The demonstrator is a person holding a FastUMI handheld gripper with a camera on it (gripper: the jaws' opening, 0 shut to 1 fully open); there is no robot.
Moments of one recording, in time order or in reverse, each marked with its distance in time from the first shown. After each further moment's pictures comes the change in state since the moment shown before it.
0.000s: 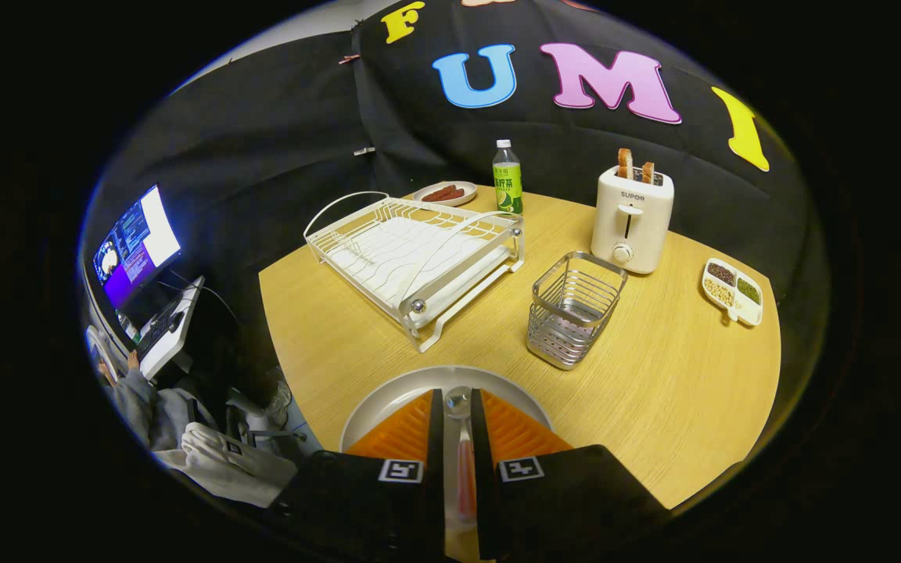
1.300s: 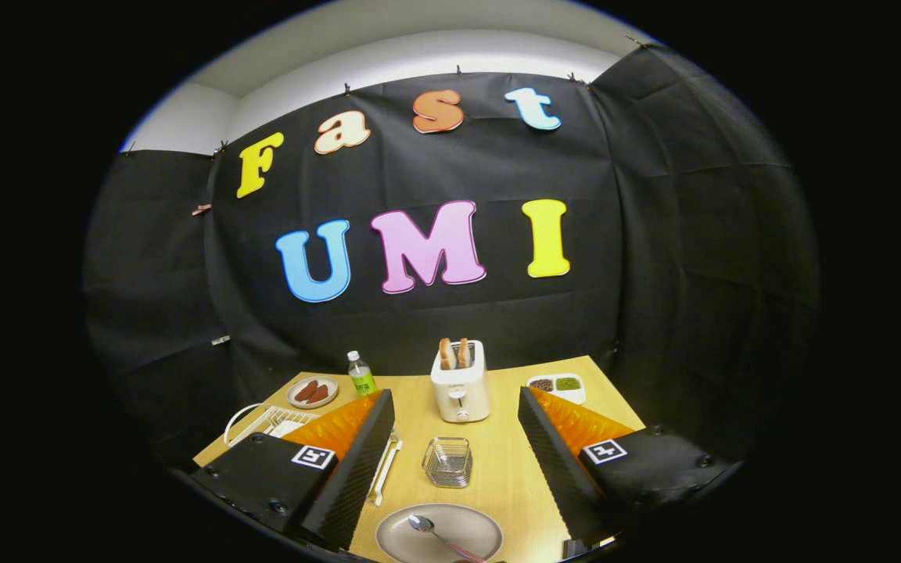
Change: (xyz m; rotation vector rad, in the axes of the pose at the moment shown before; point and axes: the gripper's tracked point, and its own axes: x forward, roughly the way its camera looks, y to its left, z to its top) arm -0.209 -0.027 0.190 0.258 -0.629 -0.688
